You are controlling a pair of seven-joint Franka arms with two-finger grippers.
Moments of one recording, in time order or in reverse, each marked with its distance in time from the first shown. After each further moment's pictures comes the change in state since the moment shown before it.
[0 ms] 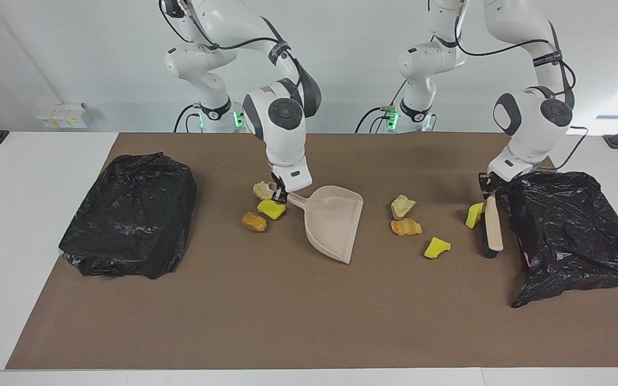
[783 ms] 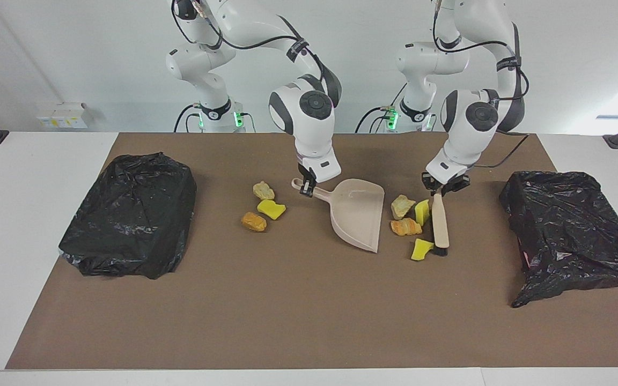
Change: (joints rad) left arm -0.312 -0.012 -0.010 0.000 -0.009 -0.087 -0.356; right arm 0.091 0.010 0.001 0.001 0.015 0.045 0.066
